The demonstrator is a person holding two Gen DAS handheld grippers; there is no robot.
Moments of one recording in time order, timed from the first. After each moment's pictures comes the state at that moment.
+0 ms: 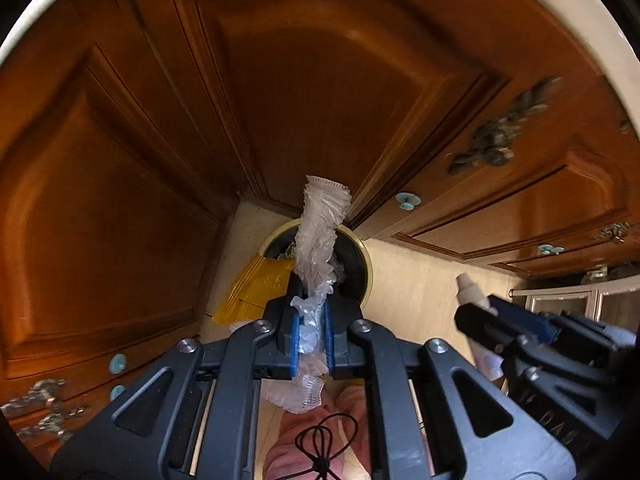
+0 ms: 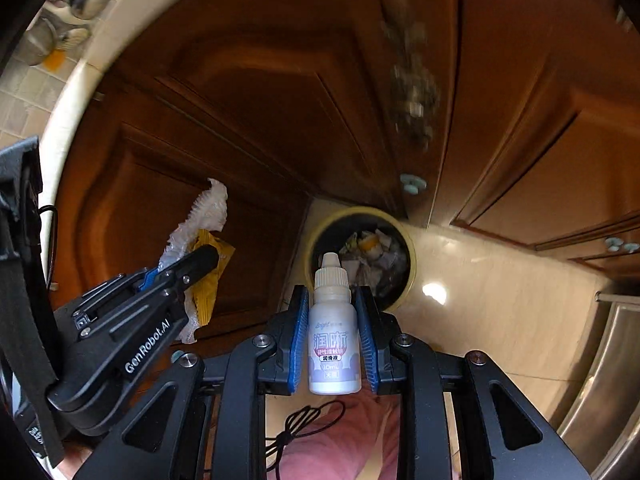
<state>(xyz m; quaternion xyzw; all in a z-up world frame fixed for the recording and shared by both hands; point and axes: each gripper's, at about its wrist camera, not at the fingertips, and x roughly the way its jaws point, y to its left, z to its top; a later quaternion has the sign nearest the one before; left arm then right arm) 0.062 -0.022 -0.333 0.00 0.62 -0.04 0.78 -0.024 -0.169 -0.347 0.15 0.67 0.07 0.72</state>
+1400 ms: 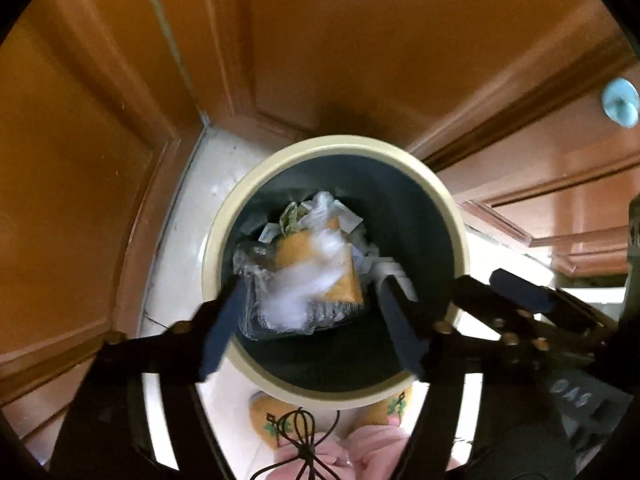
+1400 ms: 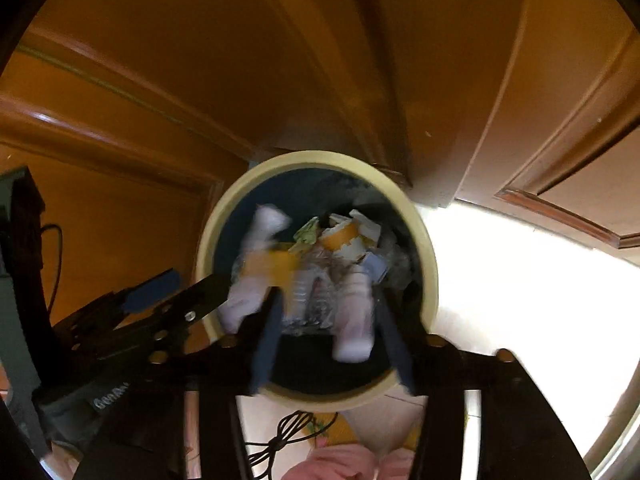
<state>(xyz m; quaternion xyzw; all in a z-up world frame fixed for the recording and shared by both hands) 0.080 0.041 -0.677 -0.05 0.66 -0.05 0.75 -0.017 -0.160 -0.674 0.16 0.68 0.07 0.71</state>
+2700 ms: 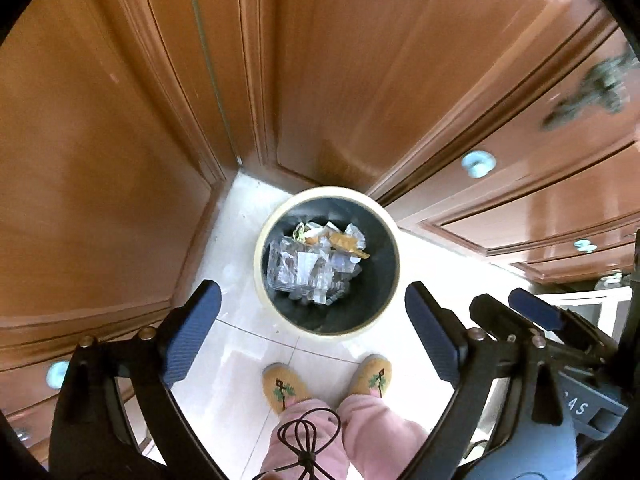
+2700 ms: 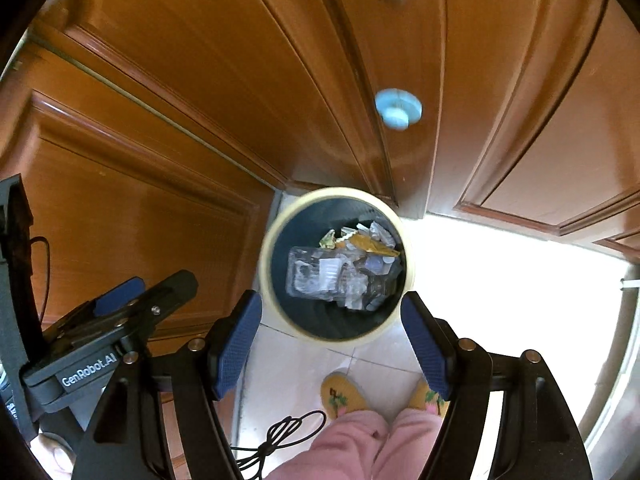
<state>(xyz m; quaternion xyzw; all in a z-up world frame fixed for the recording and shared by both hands) 0.046 0.057 -0.459 -0.04 0.62 -0.06 0.78 -0.048 -0.154 -0.485 0.16 0.65 0.04 0.74</state>
